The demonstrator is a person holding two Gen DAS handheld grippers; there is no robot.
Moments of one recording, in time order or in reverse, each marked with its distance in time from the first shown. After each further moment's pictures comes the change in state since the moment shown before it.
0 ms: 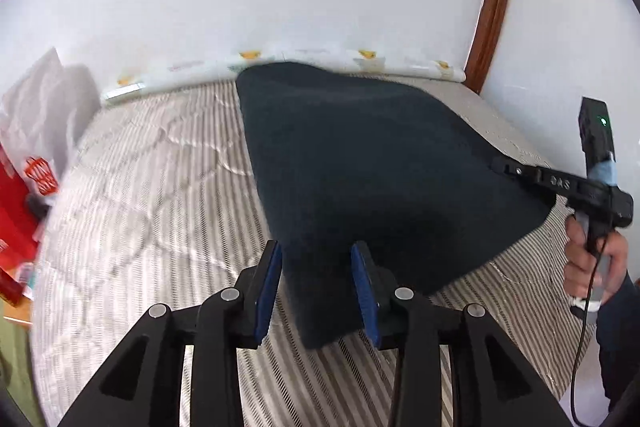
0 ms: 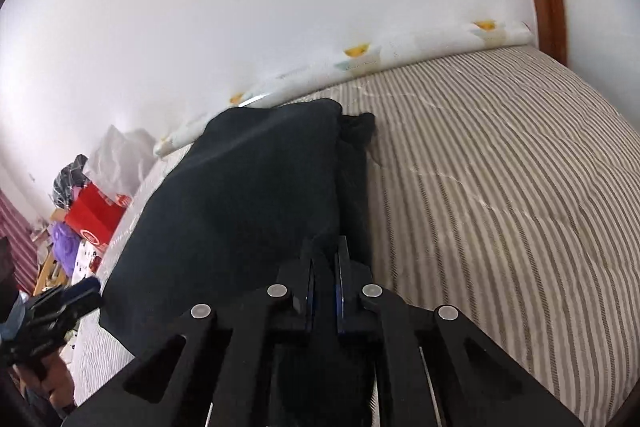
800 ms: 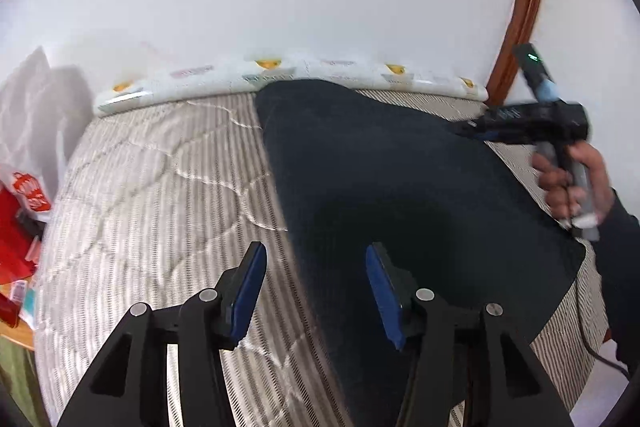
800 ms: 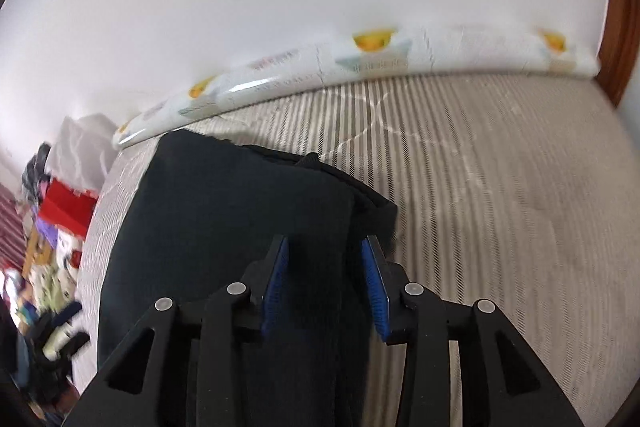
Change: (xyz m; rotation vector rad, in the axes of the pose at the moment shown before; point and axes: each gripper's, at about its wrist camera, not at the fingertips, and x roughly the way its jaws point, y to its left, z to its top) left arm 0.034 0.038 0.060 -0.028 0.011 -0.015; right arm 0.130 0.003 0.145 0.015 0.260 -0.011
